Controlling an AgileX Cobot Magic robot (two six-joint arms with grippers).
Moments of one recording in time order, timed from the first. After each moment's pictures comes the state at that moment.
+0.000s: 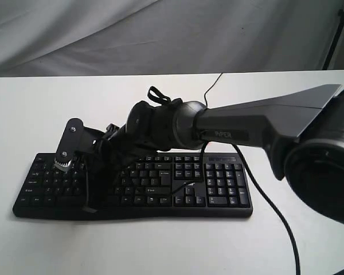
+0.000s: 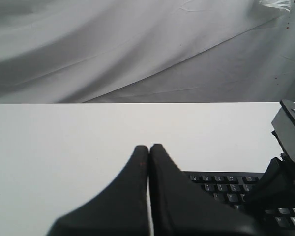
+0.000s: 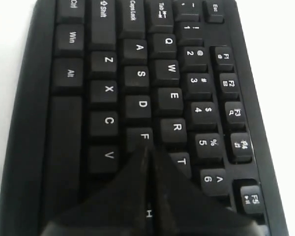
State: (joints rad) left arm 0.01 0.00 -0.01 -0.10 0.22 0.09; right arm 0.53 2.33 -1.65 0.79 0.45 -1.36
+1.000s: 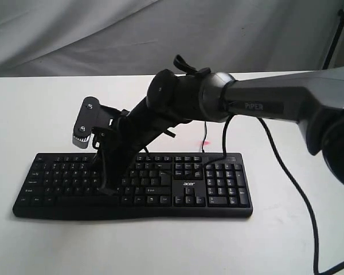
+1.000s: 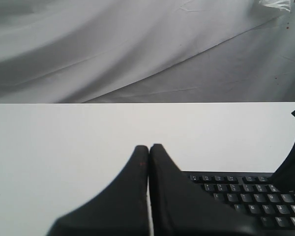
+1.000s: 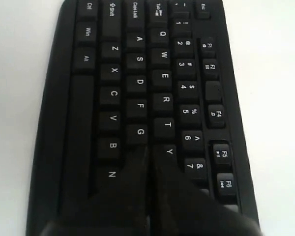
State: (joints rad) left arm 0.01 0.00 -0.01 -0.10 0.22 0.09; right arm 0.45 2.25 -1.65 0.77 0.65 -1.36
